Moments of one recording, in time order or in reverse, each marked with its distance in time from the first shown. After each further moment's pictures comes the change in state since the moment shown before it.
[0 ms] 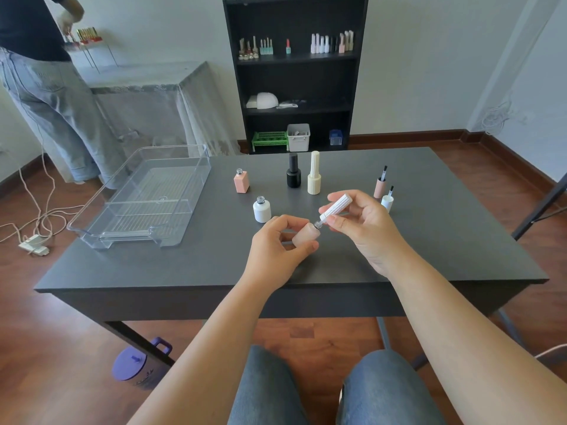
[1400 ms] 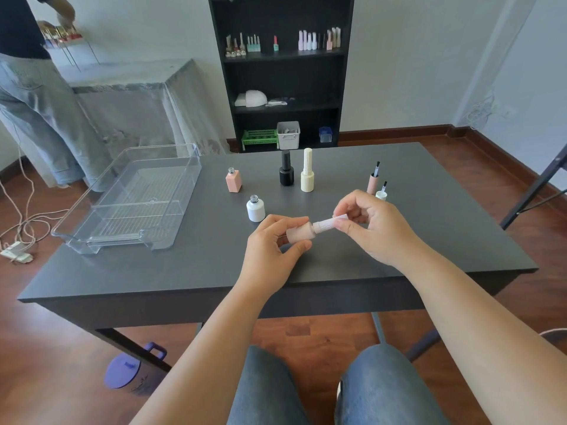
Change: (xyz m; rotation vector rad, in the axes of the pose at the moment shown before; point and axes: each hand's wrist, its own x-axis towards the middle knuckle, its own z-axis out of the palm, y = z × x) left_hand -0.003 -0.005 0.000 0.082 0.018 0.193; right_hand -0.005 0.000 -0.026 -0.591 -0.061 -0.173
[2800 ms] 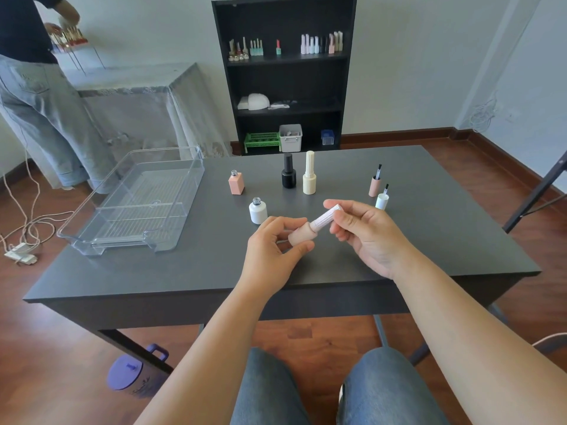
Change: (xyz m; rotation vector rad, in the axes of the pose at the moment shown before) left_hand 0.000 0.000 -0.001 -0.138 0.014 -0.085; right_hand 0.001 -0.001 0.017 0.846 -0.055 0.264
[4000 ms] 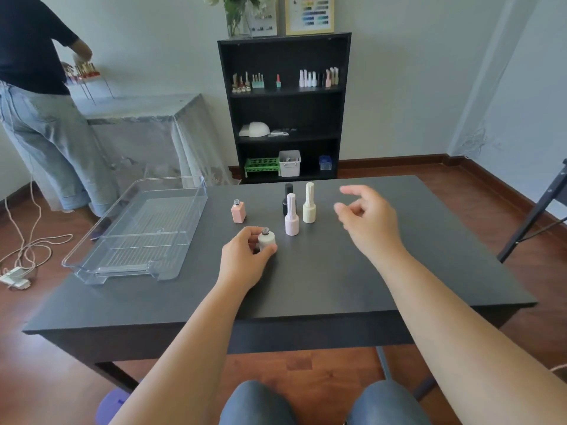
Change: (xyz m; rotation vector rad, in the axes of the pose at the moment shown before) left_hand 0.055 -0.020 -0.042 0.292 0.117 -0.219; right_hand 0.043 -0.033 0.008 -0.795 0.519 -0.237
